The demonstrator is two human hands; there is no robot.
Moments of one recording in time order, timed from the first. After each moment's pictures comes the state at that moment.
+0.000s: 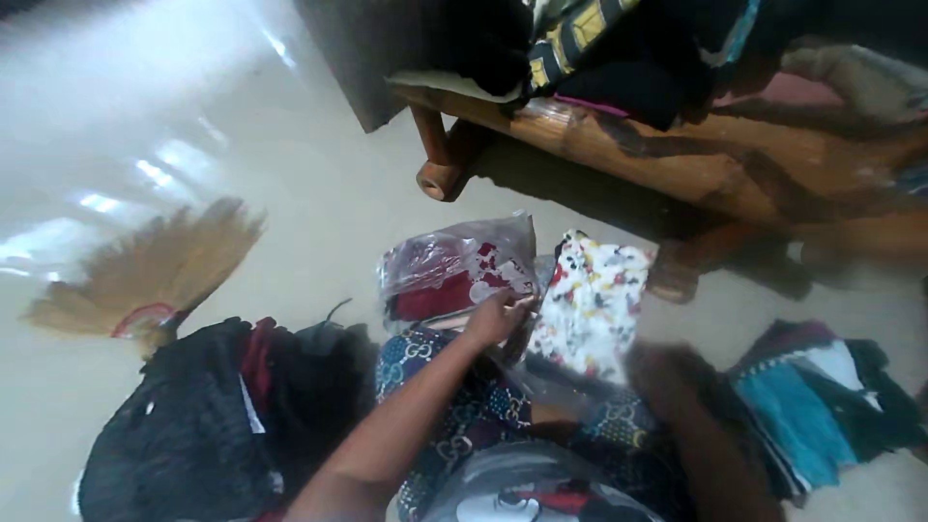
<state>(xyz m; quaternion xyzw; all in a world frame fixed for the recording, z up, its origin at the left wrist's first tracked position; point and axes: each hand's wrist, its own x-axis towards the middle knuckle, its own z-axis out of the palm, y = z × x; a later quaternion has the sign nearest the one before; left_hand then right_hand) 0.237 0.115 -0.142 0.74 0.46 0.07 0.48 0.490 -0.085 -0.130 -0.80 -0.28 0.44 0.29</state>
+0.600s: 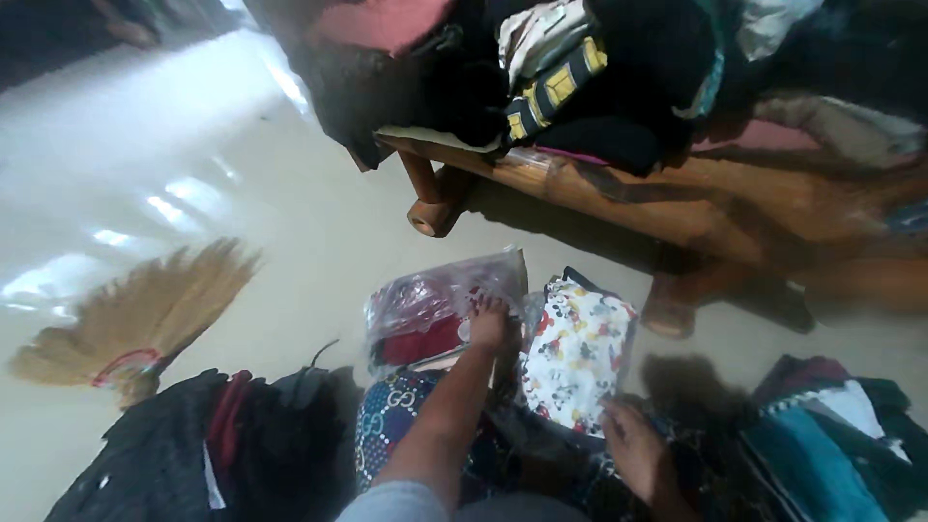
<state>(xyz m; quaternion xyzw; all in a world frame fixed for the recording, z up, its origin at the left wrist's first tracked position) 0.300 0.181 -0.210 0.82 0.51 -0.05 0.23 0.470 -0.110 -0.165 -0.82 -0.45 0.26 0.21</state>
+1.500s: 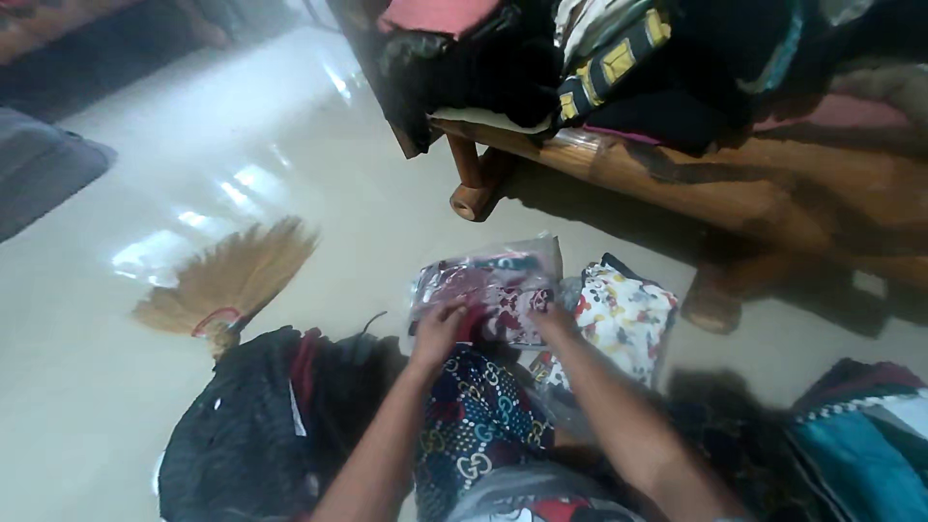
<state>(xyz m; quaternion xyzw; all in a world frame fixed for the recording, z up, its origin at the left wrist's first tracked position) 0.127 0.129 -0.125 0.55 0.57 0.30 0.53 0.365 0.115 -0.191 -0.76 -0.33 0.49 0.27</state>
